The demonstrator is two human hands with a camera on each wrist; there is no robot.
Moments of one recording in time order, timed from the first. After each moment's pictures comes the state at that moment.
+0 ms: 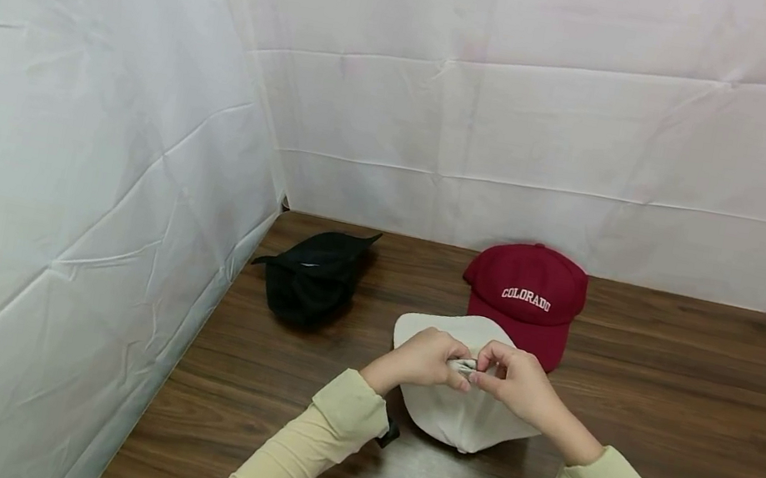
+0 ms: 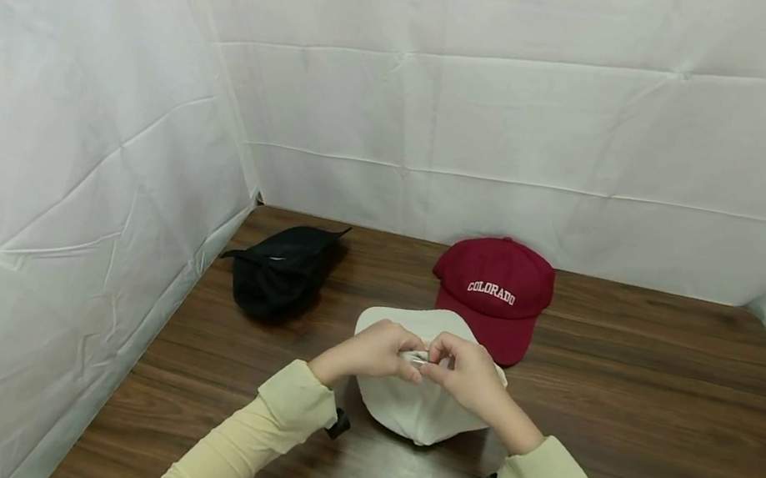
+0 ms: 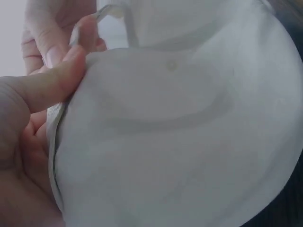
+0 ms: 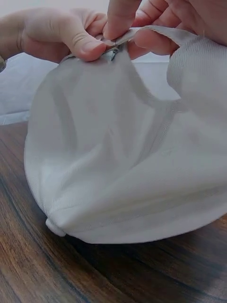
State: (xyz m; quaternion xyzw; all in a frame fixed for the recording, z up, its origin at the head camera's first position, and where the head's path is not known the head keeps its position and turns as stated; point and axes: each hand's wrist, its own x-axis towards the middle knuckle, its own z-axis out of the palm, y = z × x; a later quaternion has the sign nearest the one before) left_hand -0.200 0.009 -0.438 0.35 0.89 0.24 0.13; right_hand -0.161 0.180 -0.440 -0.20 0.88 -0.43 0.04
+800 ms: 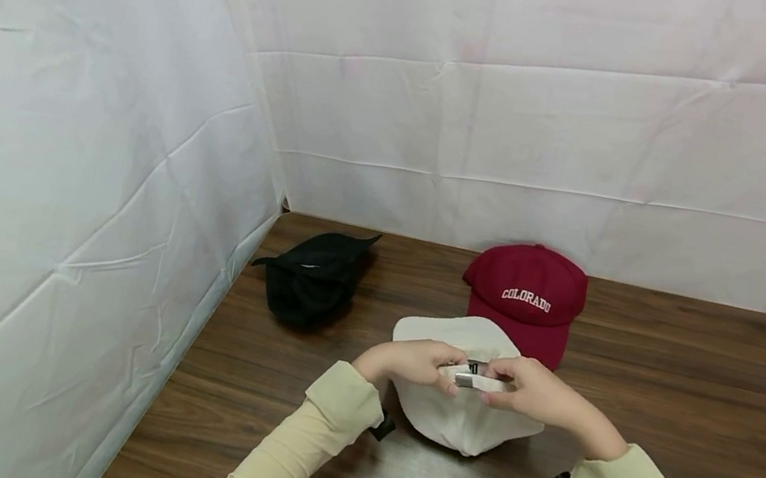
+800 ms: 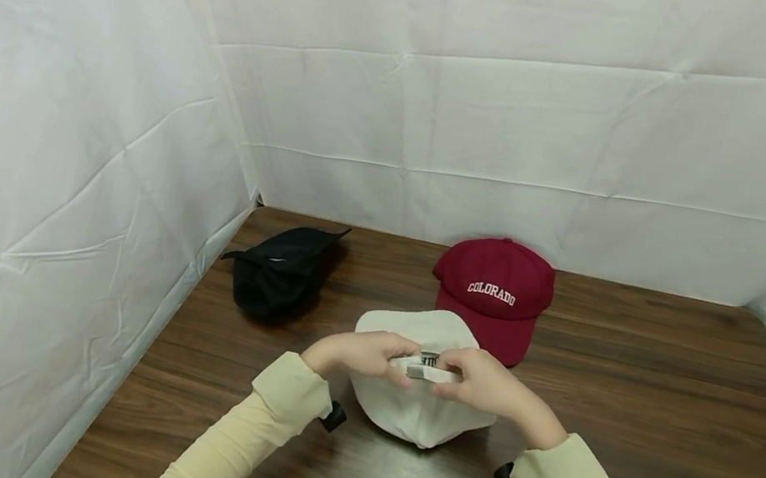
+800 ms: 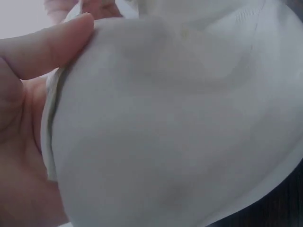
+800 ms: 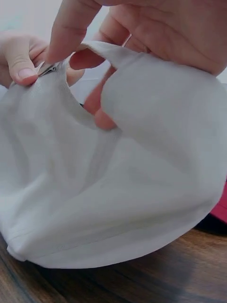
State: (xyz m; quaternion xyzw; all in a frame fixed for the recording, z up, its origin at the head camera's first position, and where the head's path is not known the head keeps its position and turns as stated) left_hand -0.211 -0.007 -0.442 0.38 0.80 0.35 0.32; right_hand -0.168 0.200 -0.430 -0.29 0.88 -0.35 0.15
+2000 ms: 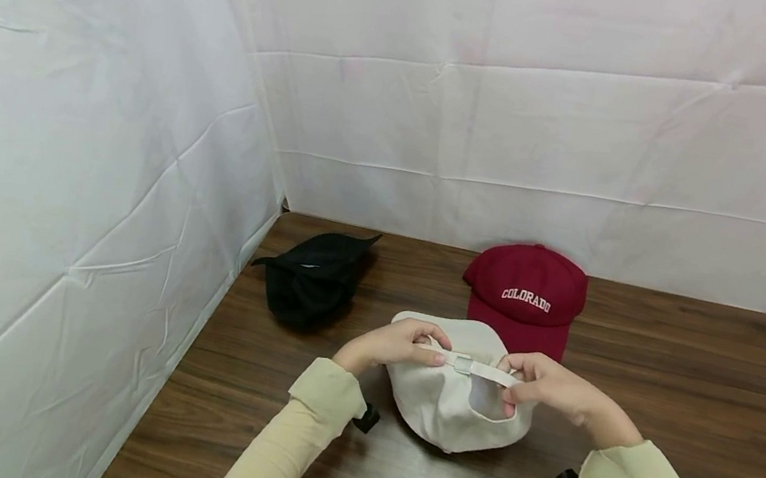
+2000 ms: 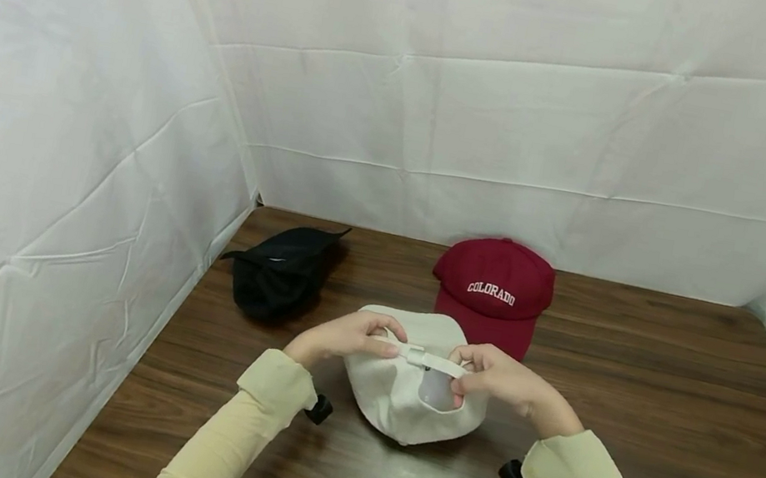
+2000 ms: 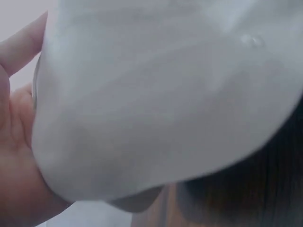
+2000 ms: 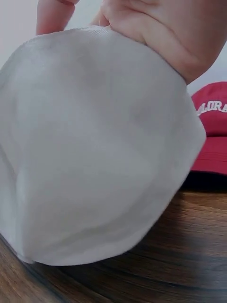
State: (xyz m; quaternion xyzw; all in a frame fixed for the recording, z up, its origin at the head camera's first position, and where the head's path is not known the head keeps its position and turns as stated) left_hand -0.223 -0.036 -0.457 0.27 0.78 0.49 0.28; right_hand -0.180 0.227 -0.439 -0.27 0.68 -0.59 0.34
